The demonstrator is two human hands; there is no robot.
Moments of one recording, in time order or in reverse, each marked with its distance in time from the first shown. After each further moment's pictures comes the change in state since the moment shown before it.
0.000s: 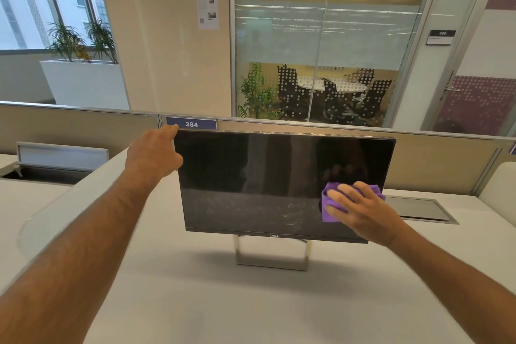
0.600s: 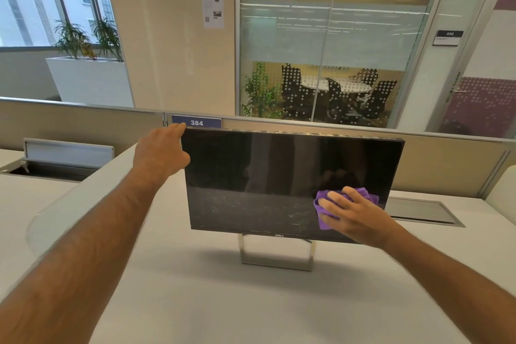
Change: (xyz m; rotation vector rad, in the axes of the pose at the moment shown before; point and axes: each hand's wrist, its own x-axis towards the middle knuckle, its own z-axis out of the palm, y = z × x) left_hand -0.003 0.002 -0.005 0.013 -0.014 -0.006; right_hand 0.018 -0.016 0.001 -0.065 -0.039 -0.138
